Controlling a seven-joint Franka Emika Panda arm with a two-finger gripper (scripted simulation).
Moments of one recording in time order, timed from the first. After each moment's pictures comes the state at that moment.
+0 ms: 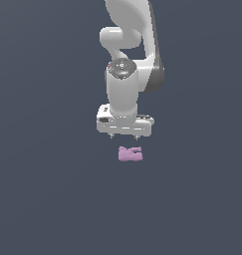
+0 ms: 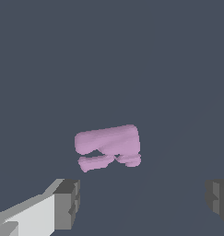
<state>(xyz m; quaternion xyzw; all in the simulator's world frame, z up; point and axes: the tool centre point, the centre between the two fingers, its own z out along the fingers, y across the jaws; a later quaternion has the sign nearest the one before) 0.004 0.015 0.170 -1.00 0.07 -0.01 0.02</state>
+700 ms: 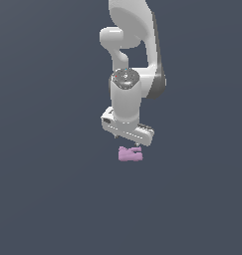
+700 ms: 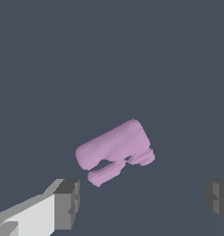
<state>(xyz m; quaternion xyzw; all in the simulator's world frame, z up) 0.004 0.026 0.145 -0.97 0.23 0.00 0.02</state>
